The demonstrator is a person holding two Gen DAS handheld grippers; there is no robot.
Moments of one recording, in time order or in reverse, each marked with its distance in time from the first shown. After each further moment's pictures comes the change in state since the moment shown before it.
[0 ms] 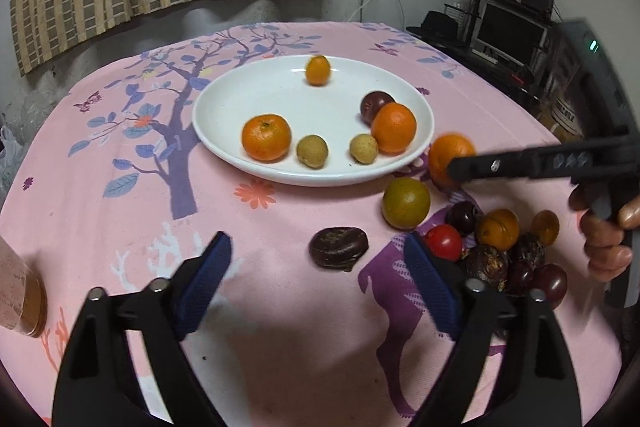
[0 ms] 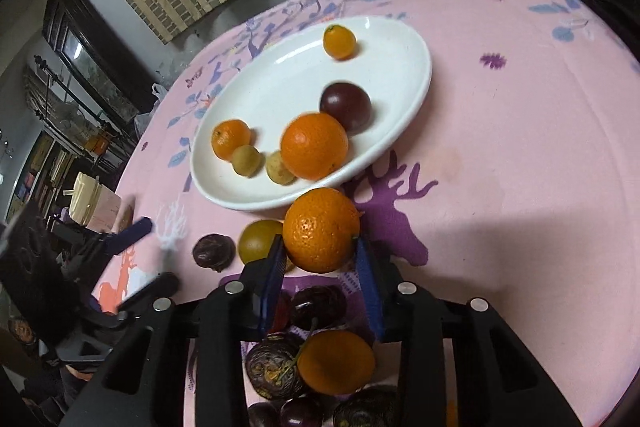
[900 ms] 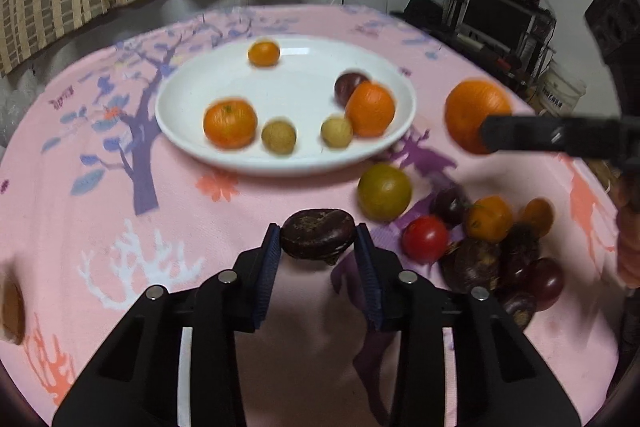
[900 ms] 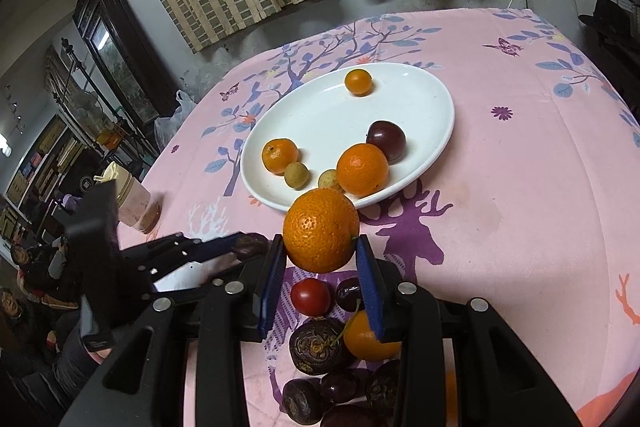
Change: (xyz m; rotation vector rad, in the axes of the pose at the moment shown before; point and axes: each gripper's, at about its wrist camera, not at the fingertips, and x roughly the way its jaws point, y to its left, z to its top) left arm 0.007 -0.013 0.005 0.016 0.009 -0.059; right arm -0.042 0.028 -0.010 -0.102 -0.097 0.019
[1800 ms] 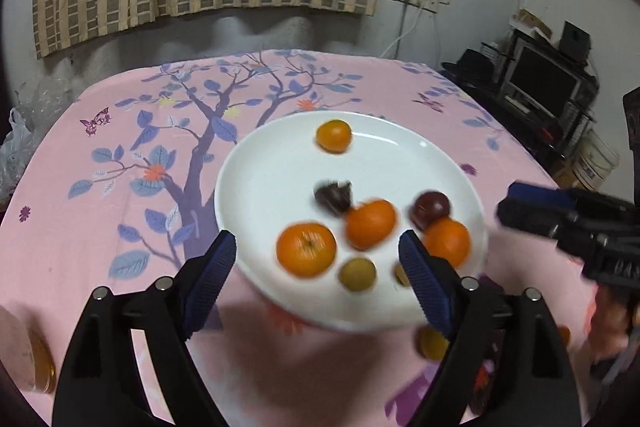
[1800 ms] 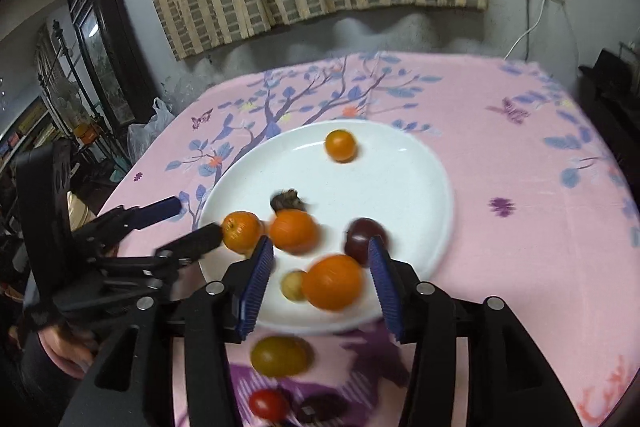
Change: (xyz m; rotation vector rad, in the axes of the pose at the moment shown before) left arm 0.013 0.051 0.069 -0.153 -0.072 0.097; right arm 0.026 0.000 0.059 -0.105 -0.092 -0.126
